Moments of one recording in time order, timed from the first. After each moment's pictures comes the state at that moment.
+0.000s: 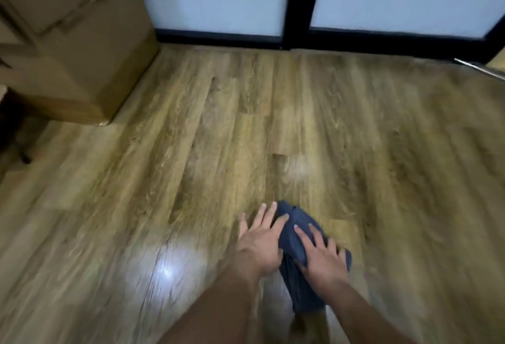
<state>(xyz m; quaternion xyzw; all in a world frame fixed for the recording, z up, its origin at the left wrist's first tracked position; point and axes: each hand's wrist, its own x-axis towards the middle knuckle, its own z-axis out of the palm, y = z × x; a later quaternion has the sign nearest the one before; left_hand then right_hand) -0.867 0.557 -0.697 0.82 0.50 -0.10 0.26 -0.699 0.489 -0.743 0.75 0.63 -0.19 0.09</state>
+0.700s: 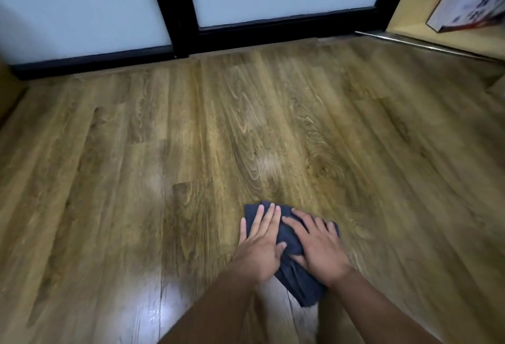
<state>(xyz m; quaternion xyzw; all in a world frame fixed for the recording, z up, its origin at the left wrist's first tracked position) -0.648 0.592 -0.769 0.87 0.40 -0.06 0.28 -0.485 0.513 -0.753 0.73 0.67 -0.11 -0.01</state>
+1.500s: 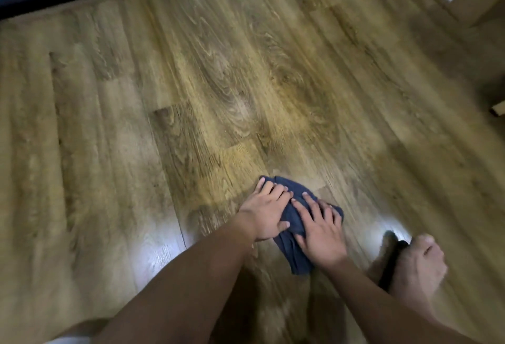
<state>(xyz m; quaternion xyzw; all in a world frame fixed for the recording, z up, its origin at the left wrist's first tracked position) -0.701 0.452 -0.741 0.96 0.13 -0.17 0.16 -0.600 0.285 -0.753 0.85 0.50 -0.16 -0.02</state>
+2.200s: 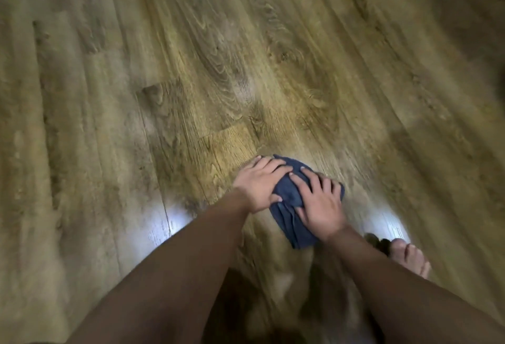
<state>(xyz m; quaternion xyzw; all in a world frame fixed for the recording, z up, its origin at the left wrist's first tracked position) -0.674 0.460 -0.747 0.96 0.16 -0.14 0.18 -0.547 0.296 -0.761 0.81 0.57 -0.12 -0.01</state>
